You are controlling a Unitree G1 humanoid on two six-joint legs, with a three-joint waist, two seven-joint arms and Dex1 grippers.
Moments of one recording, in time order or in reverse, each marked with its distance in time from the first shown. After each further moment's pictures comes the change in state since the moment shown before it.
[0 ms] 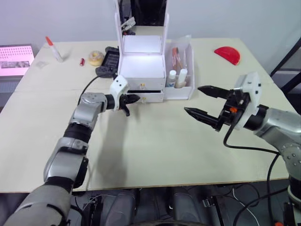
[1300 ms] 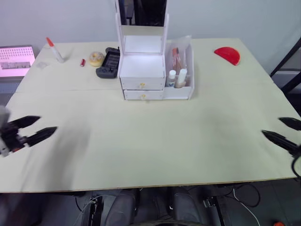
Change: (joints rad) left arm 1.063 0.560 0.887 -0.735 -0.387 0.387 -0.194; right arm 0.545 -0.143 -0.543 0.592 -0.235 -0.353 0.430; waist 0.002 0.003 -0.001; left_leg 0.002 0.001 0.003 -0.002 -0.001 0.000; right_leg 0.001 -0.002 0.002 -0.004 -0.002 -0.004
